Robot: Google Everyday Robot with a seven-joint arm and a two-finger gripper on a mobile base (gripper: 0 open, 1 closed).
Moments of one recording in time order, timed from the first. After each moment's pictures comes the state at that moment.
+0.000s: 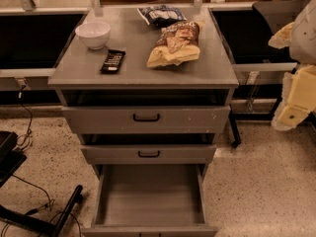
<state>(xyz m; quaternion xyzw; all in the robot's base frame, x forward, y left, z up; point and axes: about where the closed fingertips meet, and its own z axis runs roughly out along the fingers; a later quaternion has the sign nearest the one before) 0.438 -0.216 0.979 -0.60 0.78 -0.04 0.16</state>
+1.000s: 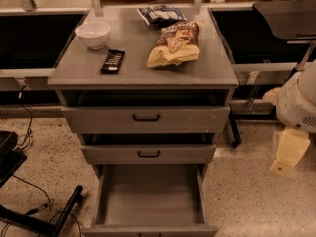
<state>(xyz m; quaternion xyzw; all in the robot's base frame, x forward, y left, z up) 0.418 -0.241 0.862 -0.60 0.79 -0.01 0.12</state>
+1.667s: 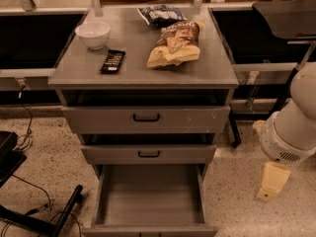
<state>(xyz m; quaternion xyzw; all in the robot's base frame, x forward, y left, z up) 0.402 -0.243 0.776 -0.60 0.79 -0.02 0.09</state>
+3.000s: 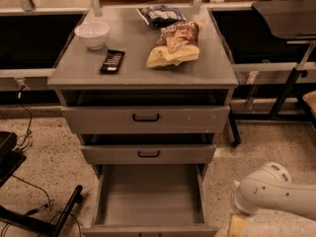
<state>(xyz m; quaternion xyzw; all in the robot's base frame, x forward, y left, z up) 0.403 -0.273 0.448 -0.58 0.81 -0.02 0.06</state>
